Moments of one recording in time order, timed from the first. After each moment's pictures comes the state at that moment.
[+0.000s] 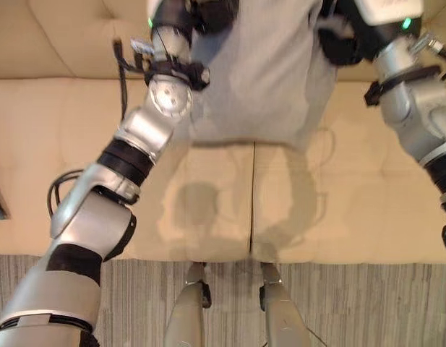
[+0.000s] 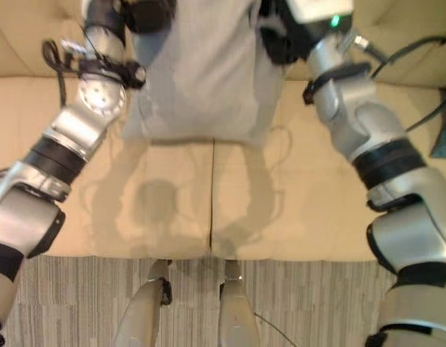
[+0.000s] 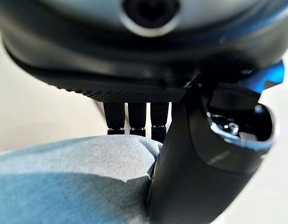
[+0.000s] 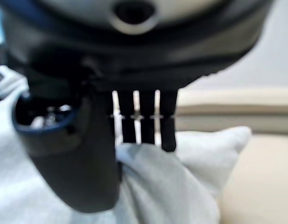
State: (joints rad) left arm -1.42 0.50 -0.57 0.71 -0.17 -0.17 0.58; right arm -1.44 -0.94 0.82 0.62 -0.43 -0.05 -0.44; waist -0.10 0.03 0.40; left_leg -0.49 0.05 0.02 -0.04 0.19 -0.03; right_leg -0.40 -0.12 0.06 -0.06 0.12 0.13
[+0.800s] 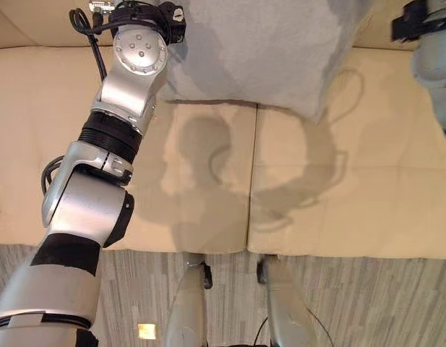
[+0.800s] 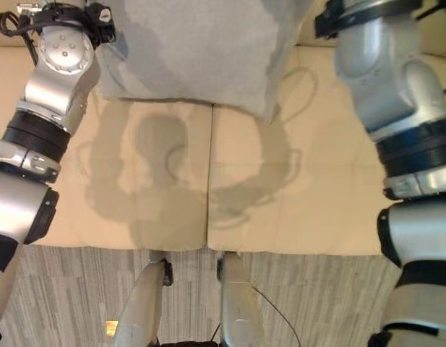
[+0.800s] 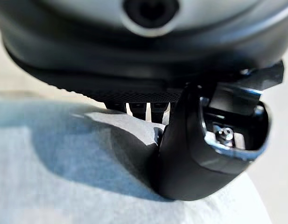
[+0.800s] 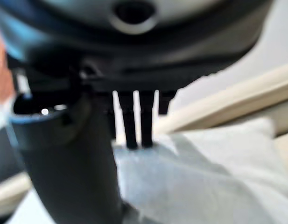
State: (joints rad) left arm -1.43 0.50 -0.38 0.77 -0.41 -0.19 0.41; right arm -1.34 -0.93 0.48 0.39 -0.25 -0.12 -0.51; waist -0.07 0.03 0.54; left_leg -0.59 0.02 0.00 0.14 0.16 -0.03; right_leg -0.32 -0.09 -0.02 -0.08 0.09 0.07
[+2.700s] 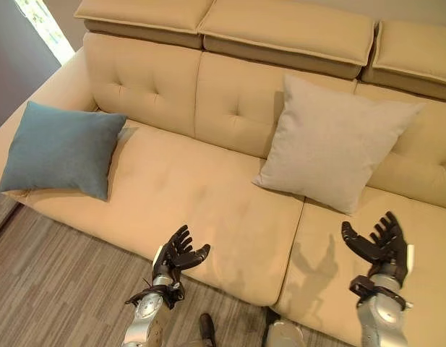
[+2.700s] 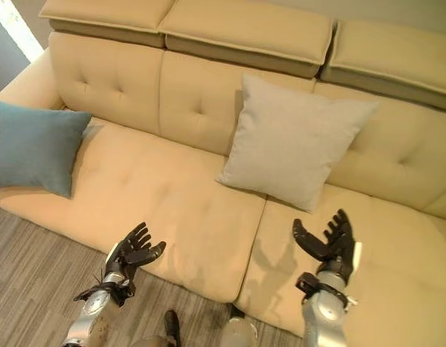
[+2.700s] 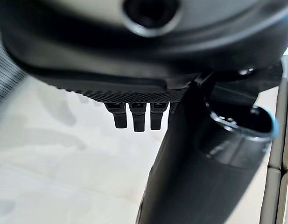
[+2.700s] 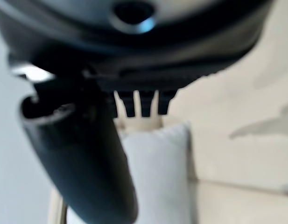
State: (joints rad) left arm 0.09 0.19 -0.19 0.42 -0.46 -0.13 0.05; right arm 0.18 -0.21 -0.25 0.19 0.36 -0.18 -0.29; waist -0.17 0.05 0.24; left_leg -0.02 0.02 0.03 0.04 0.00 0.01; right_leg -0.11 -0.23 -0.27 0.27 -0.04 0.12
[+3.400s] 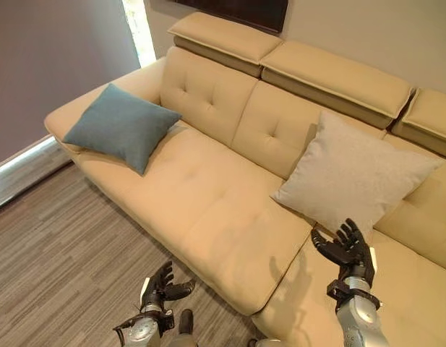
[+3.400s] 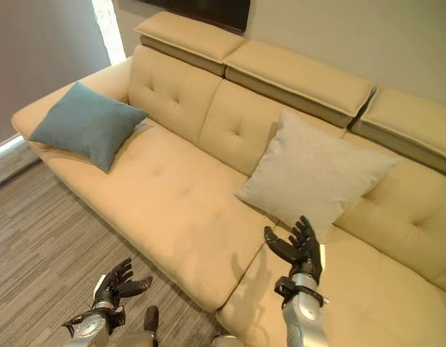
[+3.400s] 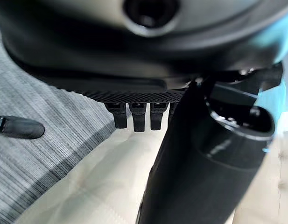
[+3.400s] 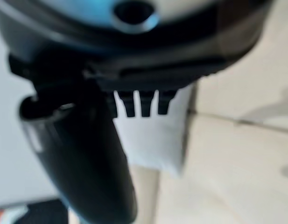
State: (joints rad) left arm 0.12 0.18 -0.14 0.56 -0.39 -0.06 0.20; right arm 0.13 -0.23 -0.04 0.26 0.45 -0.18 -0.21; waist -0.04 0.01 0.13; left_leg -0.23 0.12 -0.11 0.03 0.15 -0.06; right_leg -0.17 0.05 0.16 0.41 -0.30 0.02
